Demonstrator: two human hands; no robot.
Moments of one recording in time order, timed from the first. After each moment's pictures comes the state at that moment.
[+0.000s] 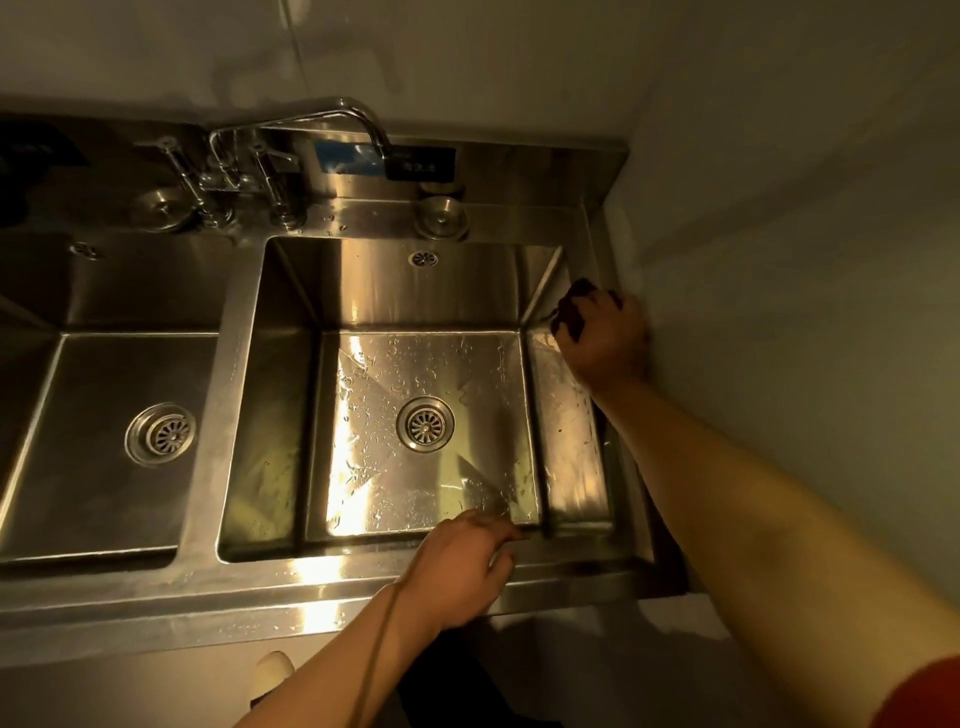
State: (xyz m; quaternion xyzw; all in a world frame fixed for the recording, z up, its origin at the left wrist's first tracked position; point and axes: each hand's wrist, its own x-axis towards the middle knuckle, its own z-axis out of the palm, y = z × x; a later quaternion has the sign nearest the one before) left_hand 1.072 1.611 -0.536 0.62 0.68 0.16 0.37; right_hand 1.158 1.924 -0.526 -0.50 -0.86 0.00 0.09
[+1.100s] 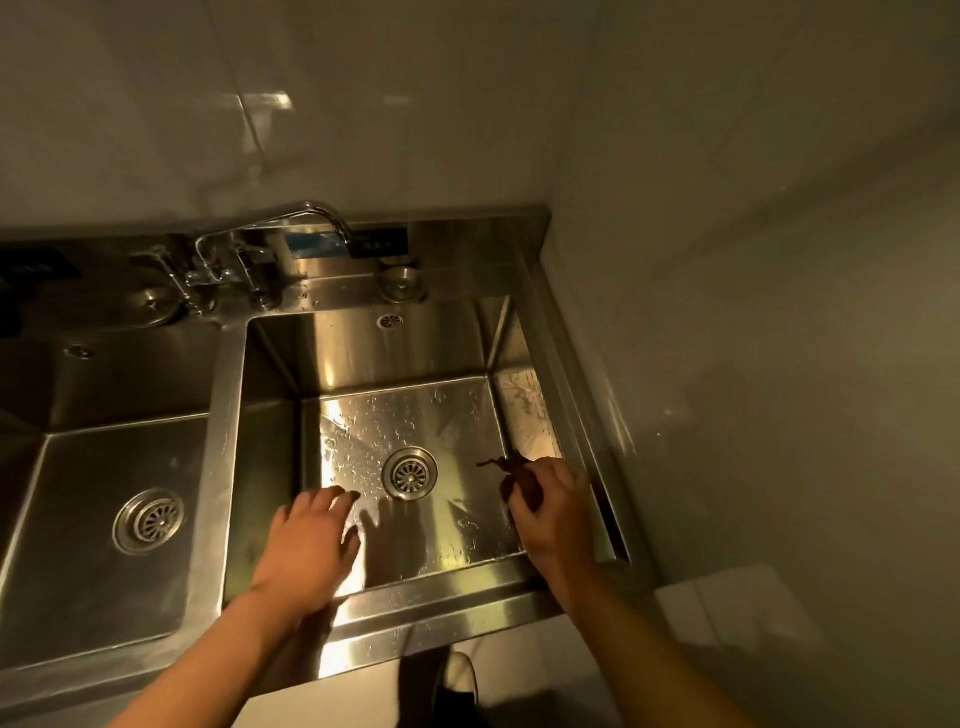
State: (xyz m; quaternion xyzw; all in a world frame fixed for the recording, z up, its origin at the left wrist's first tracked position) left_hand 0.932 1.581 -0.509 0.57 0.80 -0.02 0.19; right_hand 1.208 1.720 -0.519 -0.57 -0.75 0.26 0.22
